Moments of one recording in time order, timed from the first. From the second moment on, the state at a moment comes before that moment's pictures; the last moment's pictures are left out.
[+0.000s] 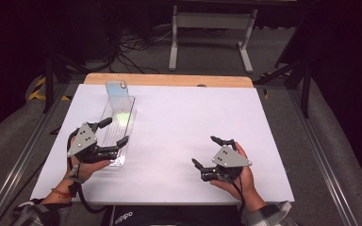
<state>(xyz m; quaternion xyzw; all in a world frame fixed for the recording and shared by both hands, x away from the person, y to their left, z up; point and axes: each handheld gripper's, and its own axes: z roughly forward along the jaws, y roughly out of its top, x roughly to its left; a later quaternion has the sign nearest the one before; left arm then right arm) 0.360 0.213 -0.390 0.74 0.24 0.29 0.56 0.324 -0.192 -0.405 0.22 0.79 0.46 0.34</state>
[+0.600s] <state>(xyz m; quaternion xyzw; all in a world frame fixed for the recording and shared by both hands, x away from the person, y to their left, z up) 0.346 0.204 -0.398 0.74 0.23 0.28 0.56 0.323 -0.189 -0.407 0.22 0.79 0.47 0.33</state>
